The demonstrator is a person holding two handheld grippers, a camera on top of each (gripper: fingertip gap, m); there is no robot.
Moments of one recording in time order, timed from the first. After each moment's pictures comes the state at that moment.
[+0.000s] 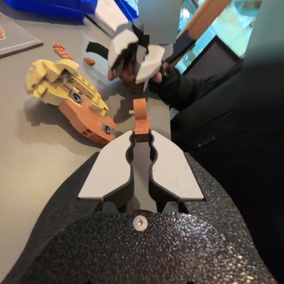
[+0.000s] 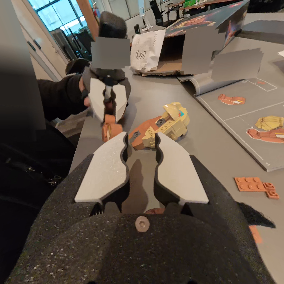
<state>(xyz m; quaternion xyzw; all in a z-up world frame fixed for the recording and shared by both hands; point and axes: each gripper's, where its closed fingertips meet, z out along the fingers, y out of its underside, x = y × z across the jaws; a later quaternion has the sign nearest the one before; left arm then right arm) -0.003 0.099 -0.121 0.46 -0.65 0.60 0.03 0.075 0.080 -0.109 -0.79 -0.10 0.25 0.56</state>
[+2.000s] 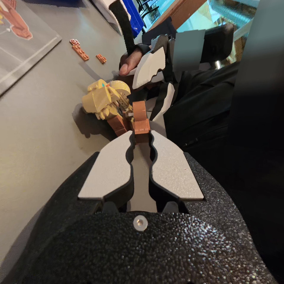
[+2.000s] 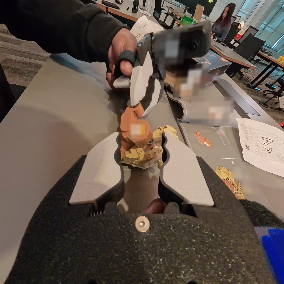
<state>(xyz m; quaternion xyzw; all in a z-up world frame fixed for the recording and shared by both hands) 0.038 0.147 -0.123 0.45 -0.65 0.59 0.17 0.063 0.116 -0.118 -0.77 -0.27 0.03 0.58</state>
